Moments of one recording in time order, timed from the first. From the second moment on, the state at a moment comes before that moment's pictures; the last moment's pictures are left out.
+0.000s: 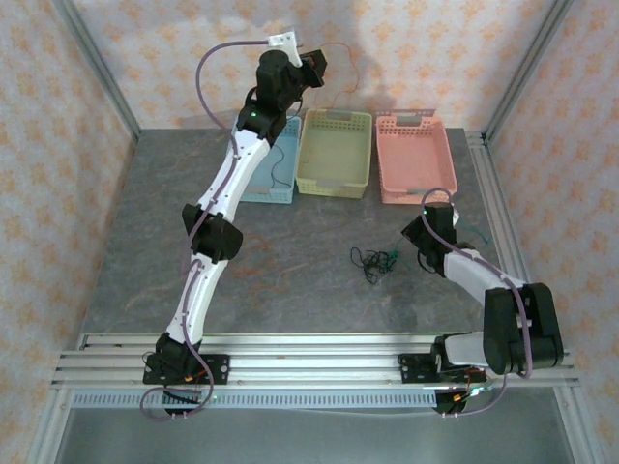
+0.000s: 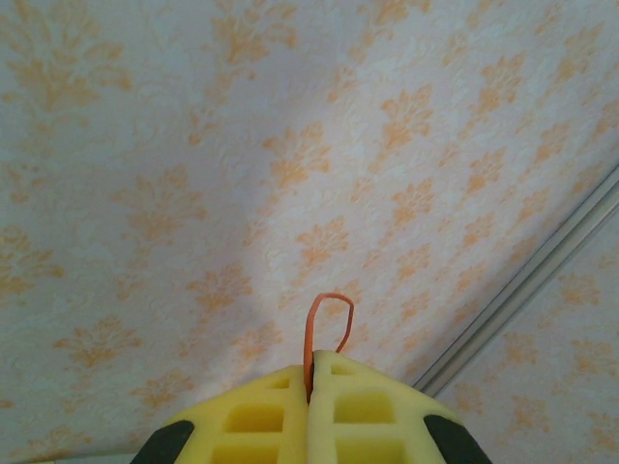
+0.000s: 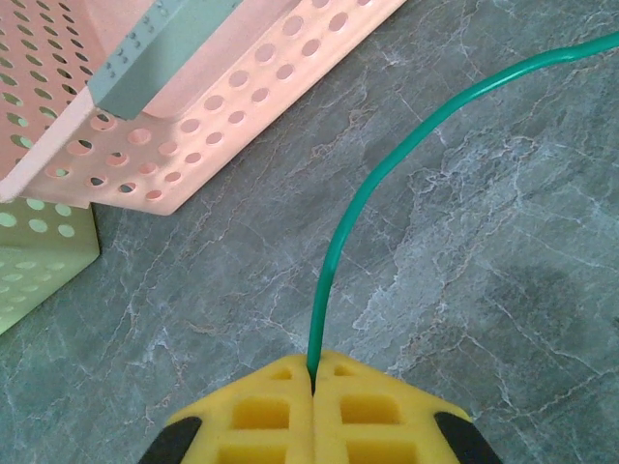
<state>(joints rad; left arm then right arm) -0.36 2.51 2.84 -0.25 0.10 -0.54 0.11 1.32 0.59 -0.03 0.06 0.78</state>
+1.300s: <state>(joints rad) -0.36 2.61 2.70 -0.77 0.18 -0.47 0.11 1.34 0.60 -0.03 0.05 0.78</state>
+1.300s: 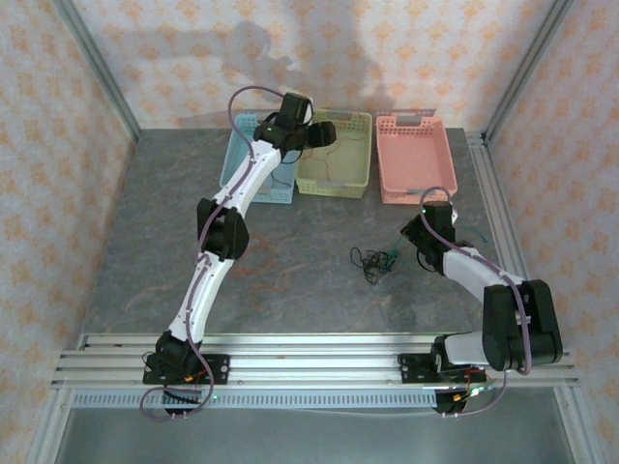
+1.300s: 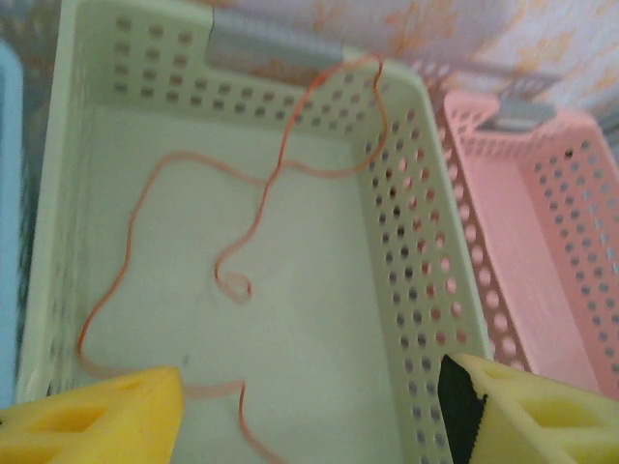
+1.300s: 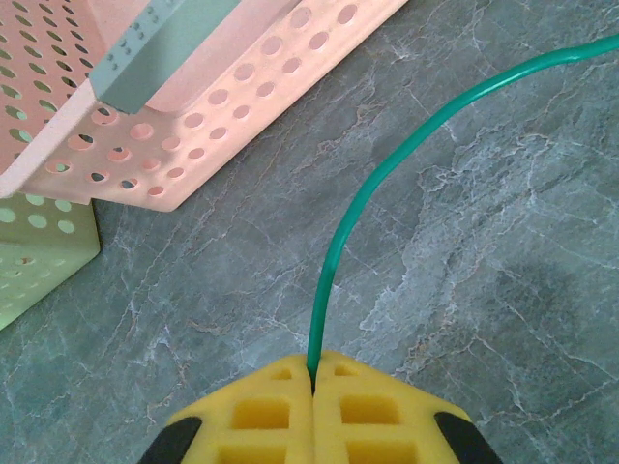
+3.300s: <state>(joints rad) -0.71 1.32 1.48 -0.82 -0.29 -0.53 0.12 1.38 0.61 -0.03 0.01 0.78</state>
